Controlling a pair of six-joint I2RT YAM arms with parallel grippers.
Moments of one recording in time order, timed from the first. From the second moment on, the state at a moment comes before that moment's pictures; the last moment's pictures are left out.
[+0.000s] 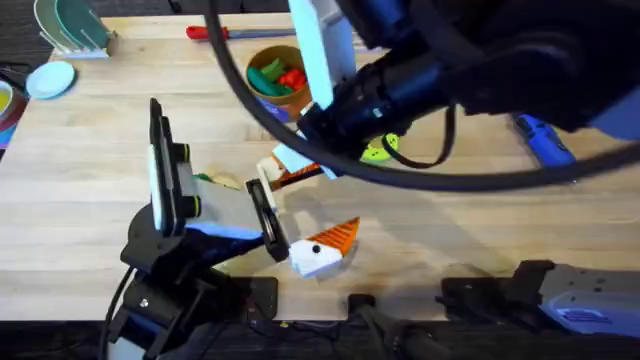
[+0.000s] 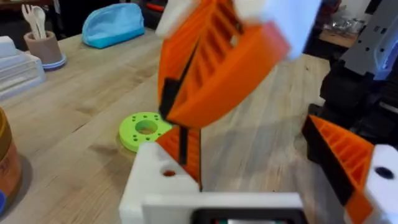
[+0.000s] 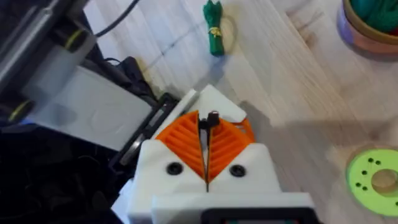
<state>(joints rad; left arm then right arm) -0.38 0.01 0.01 -0.06 0.79 -0.11 0.90 1.45 1.39 -0.85 -0.37 0.08</state>
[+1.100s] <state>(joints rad) -0.38 0.01 0.01 -0.07 0.79 -0.12 0.93 1.53 1.39 -0.85 -0.30 0.08</state>
